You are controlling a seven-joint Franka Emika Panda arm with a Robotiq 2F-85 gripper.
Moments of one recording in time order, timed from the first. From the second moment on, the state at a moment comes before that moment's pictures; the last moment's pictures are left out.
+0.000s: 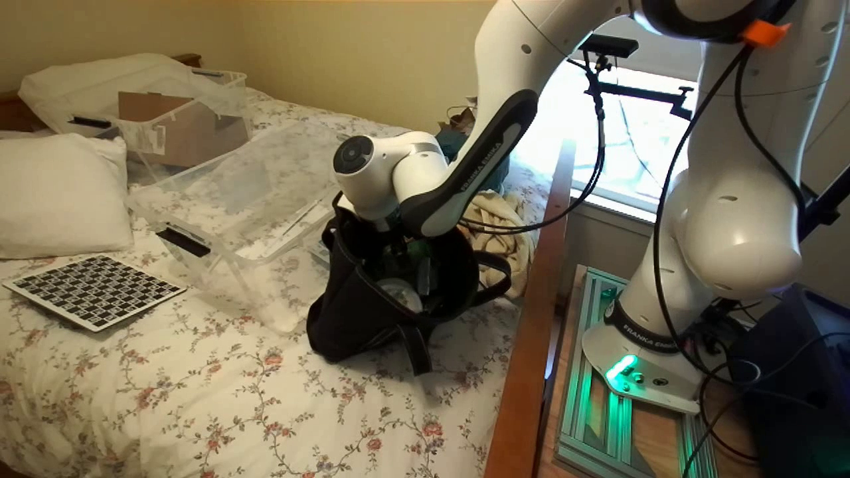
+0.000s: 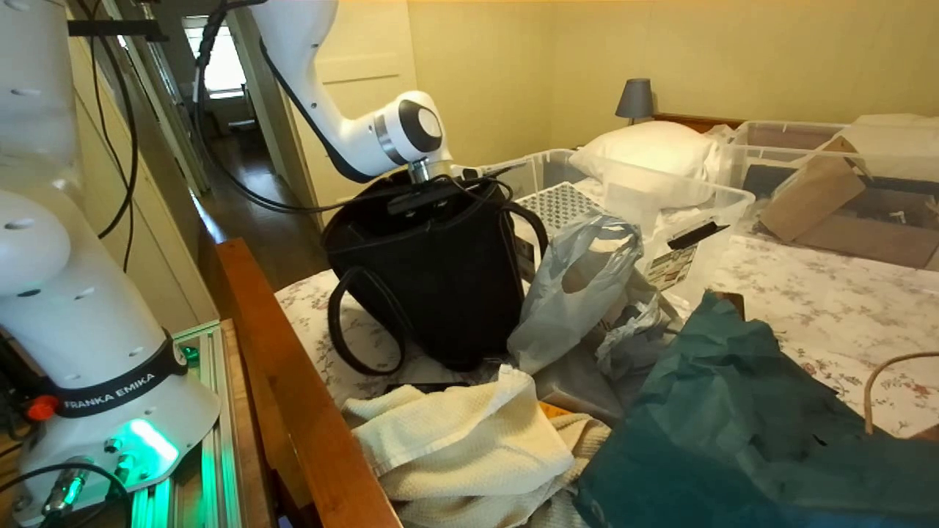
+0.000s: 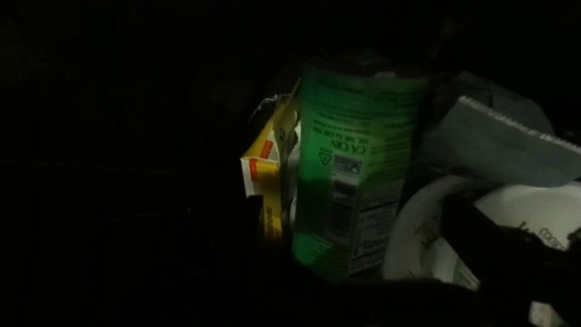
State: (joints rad) arm 0.14 0.35 0.02 -2.23 -0.73 2.32 -0.01
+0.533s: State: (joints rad) arm 0.13 0.46 0.00 -2.15 -0.77 2.26 -0.01
